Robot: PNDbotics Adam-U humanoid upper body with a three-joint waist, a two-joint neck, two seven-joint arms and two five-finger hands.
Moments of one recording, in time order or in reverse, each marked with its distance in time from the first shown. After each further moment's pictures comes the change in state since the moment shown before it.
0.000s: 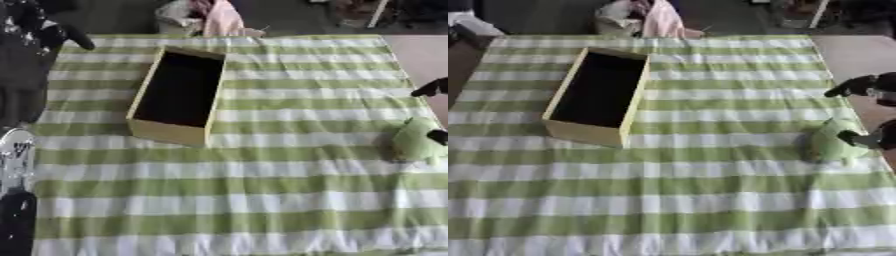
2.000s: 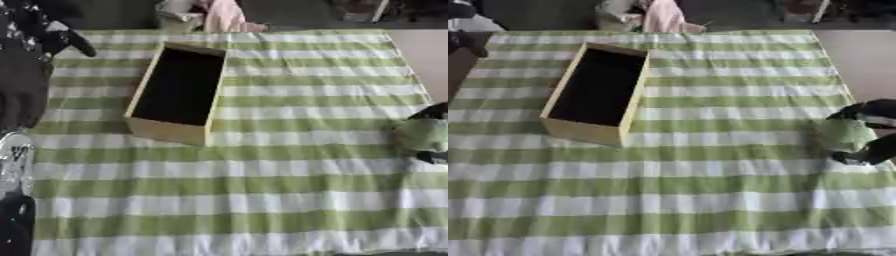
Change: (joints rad) left arm 0.000 -0.009 -0.001 0.000 0.009 0.019 -0.040; right arm -0.073 0.094 0.074 0.245 0.221 -0.016 -0.051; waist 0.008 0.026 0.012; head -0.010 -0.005
